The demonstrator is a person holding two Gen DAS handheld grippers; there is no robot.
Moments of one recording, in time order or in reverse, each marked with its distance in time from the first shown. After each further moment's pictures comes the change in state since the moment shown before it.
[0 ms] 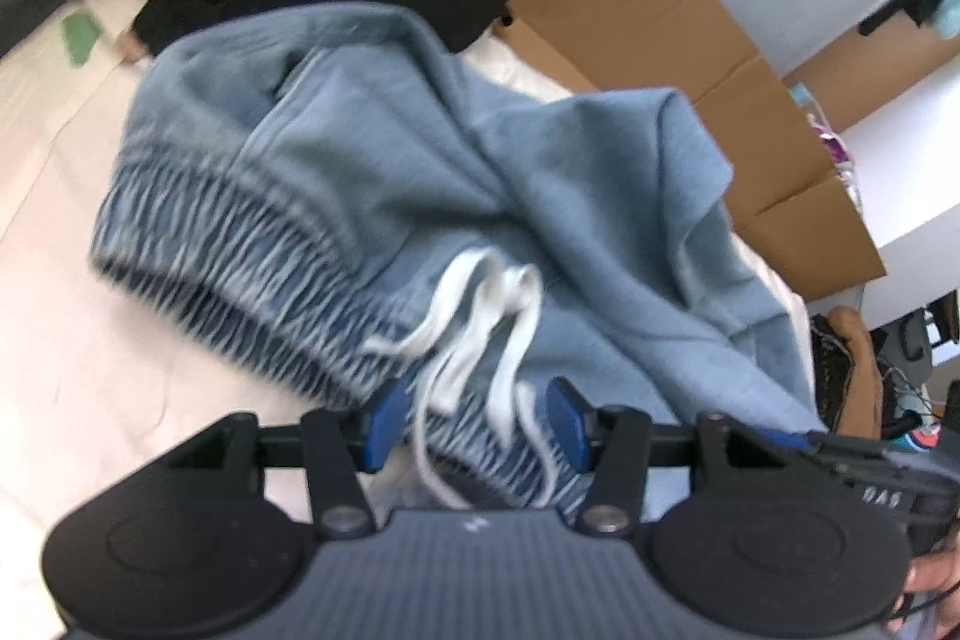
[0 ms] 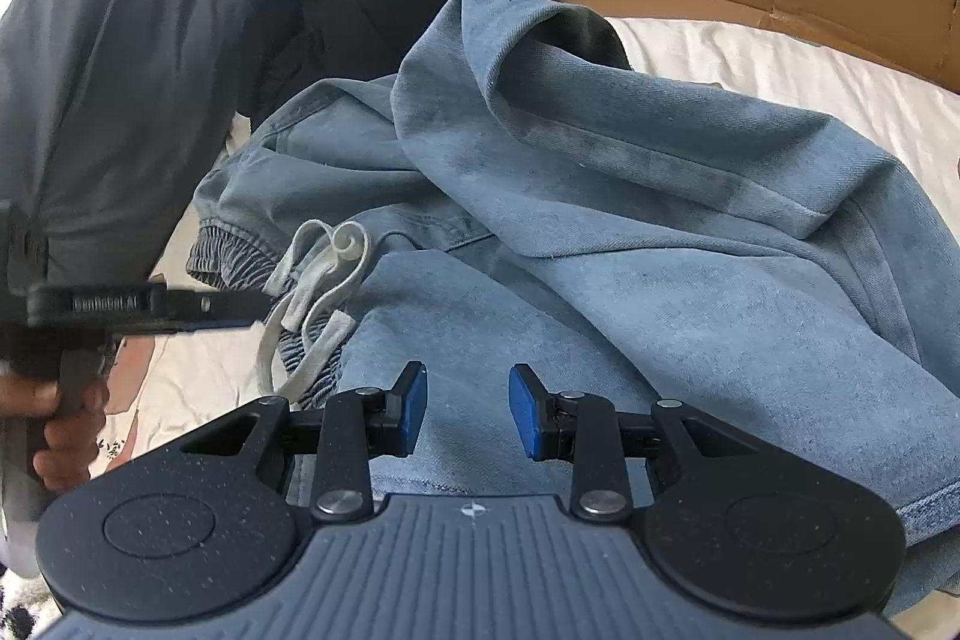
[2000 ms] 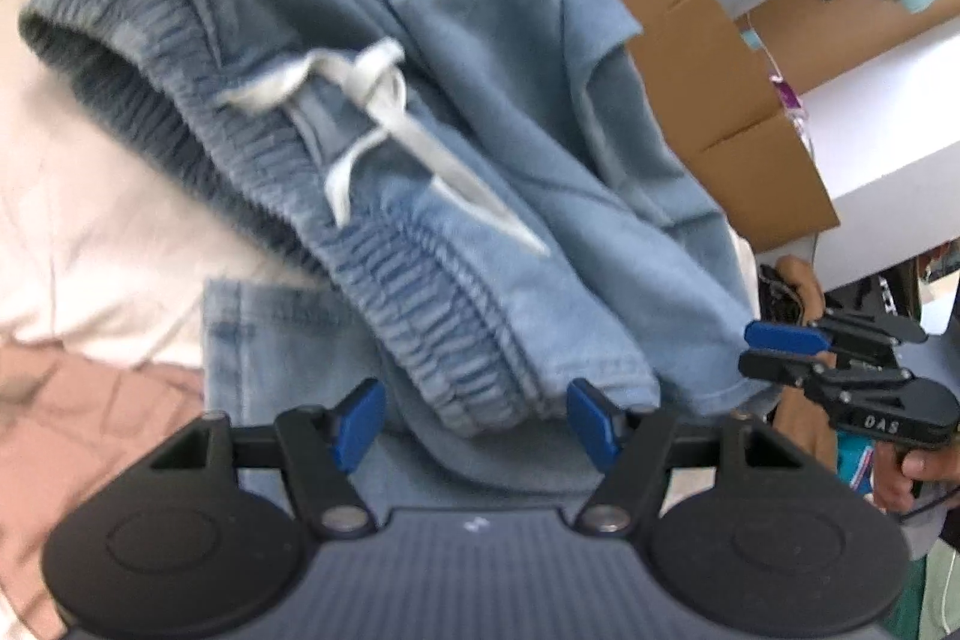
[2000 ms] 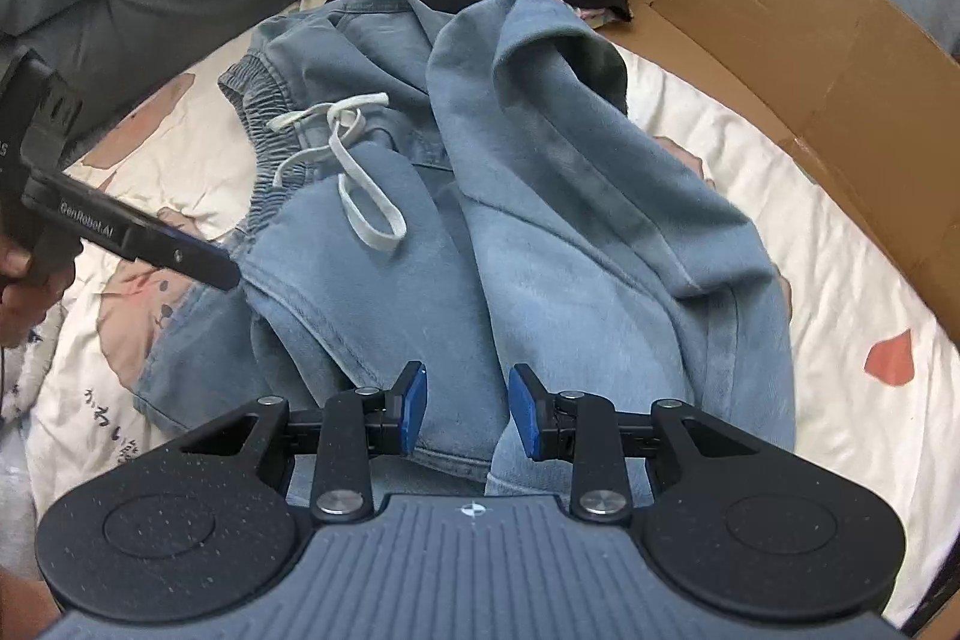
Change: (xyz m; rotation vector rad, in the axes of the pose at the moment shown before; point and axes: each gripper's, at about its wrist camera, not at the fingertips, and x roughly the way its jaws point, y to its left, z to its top) left arm 0.023 -0.049 -0.085 -0.025 0.043 -0.115; right arm -0.061 -0.036 -0.021 -0.512 0.084 -0.051
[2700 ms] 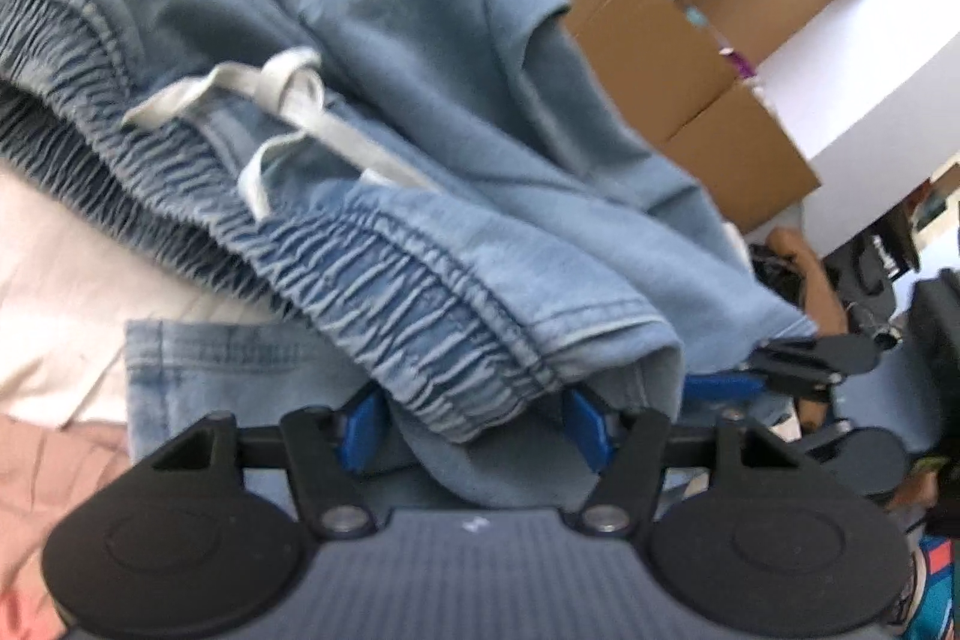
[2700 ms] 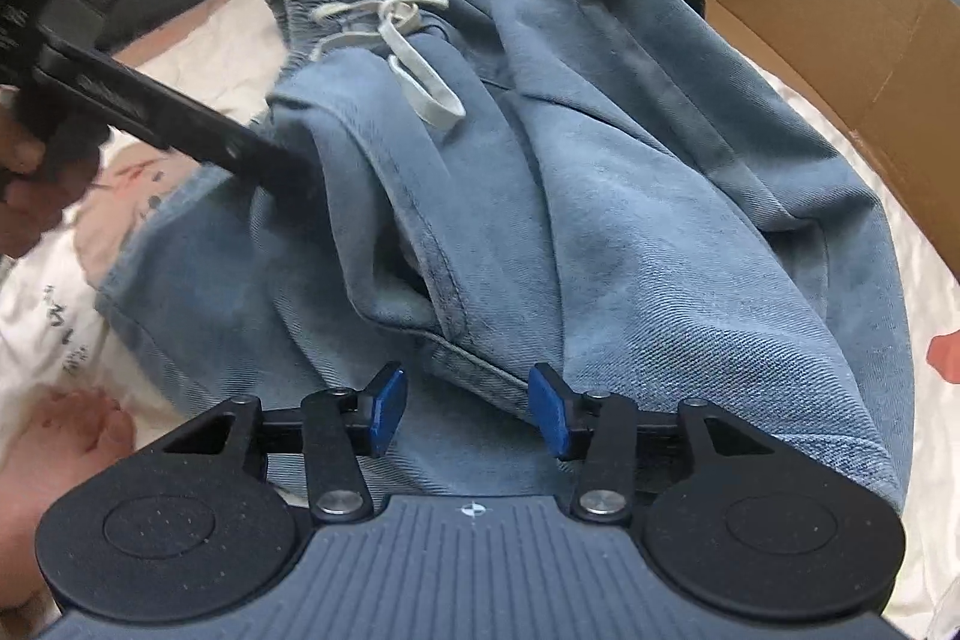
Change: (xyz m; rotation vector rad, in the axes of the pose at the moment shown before) left arm 0.022 -0.017 -0.015 0.178 -0.134 -0.012; right arm 0.057 0.024 -0.057 -0.127 -0.007 -0.005
